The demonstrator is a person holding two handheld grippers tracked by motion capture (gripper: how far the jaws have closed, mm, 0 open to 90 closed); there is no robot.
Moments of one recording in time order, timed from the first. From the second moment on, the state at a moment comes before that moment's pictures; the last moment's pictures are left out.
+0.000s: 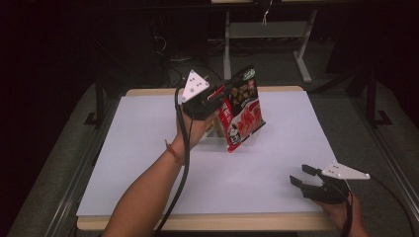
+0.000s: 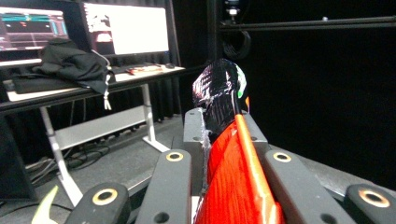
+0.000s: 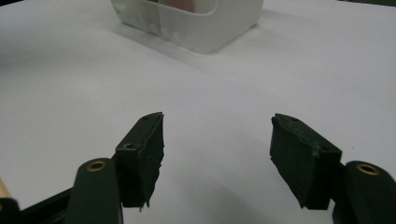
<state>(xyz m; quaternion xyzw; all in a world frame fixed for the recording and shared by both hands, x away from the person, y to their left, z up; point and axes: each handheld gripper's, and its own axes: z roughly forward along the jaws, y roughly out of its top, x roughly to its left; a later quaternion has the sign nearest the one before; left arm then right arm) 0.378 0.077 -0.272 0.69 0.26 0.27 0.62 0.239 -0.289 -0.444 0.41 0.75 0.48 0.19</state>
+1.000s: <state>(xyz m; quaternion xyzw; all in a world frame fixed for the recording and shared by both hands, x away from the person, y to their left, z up) 0.435 0.011 -0.321 0.68 0.34 0.36 0.54 0.240 -0.290 -0.447 0.40 0.76 0.47 0.19</state>
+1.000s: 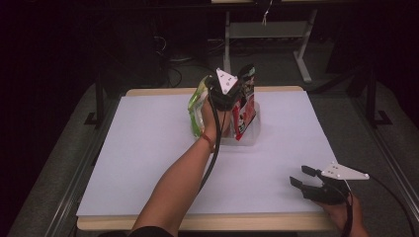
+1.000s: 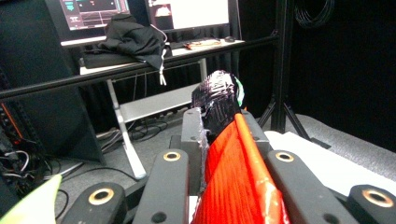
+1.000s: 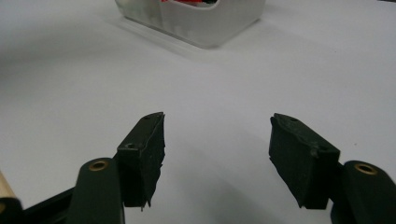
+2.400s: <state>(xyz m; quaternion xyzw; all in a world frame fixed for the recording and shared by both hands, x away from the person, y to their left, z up) 0.424 0.024 -0.363 0.73 0.30 0.31 0.53 0.239 -0.280 -0.448 0.38 0.78 0.45 0.20</state>
